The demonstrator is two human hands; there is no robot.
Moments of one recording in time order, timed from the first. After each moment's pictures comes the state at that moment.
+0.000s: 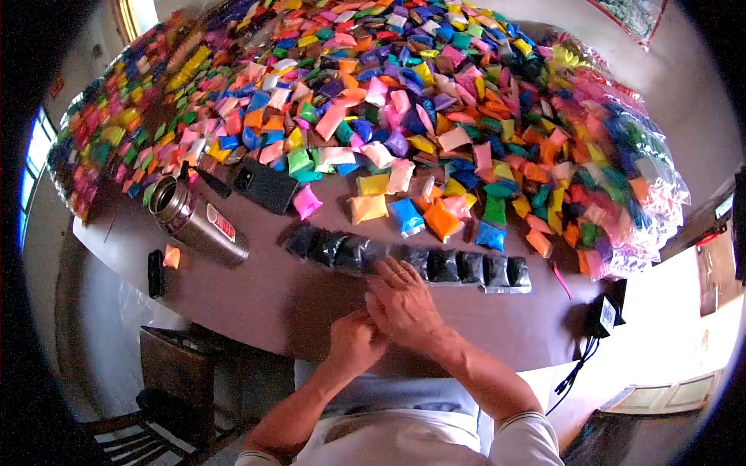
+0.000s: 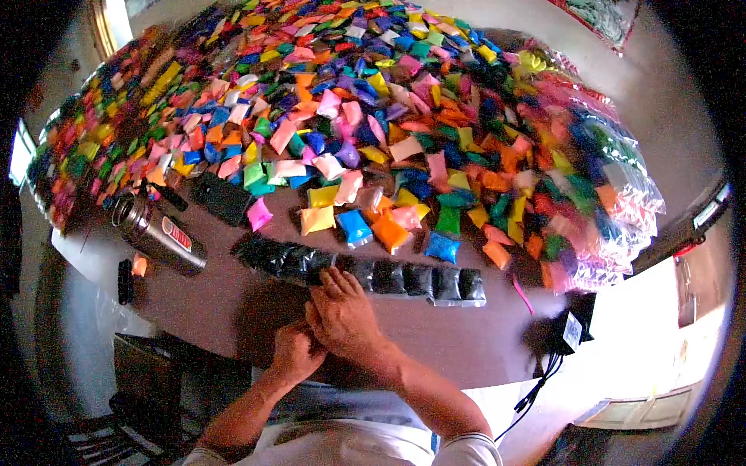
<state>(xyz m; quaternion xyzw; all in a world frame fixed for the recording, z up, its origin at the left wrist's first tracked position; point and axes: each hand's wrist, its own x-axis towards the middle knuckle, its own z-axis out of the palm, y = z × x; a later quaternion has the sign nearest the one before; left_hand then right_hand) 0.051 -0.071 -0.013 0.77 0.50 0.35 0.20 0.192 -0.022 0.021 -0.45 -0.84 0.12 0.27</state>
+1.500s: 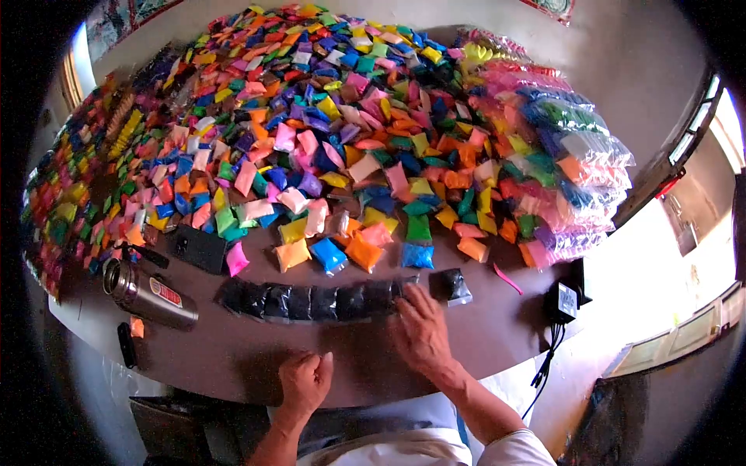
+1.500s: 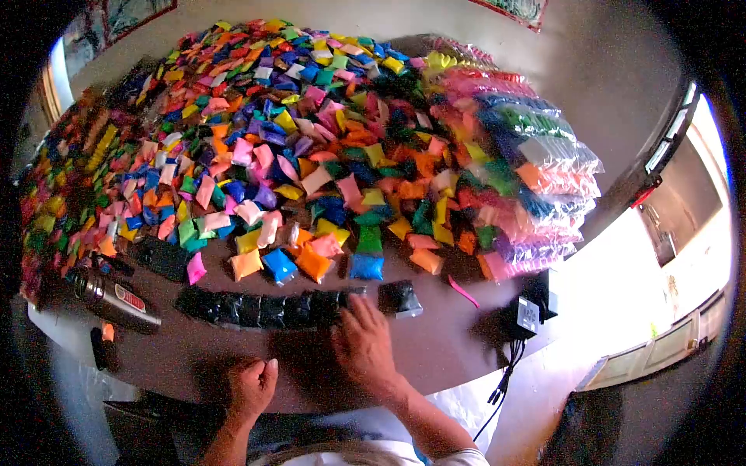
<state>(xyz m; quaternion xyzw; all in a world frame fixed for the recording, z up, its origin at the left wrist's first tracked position) 0.055 -0.070 -0.010 0.76 0.53 0.32 0.19 0.302 -0.062 0.012 -0.63 -0.71 0.05 0.32</state>
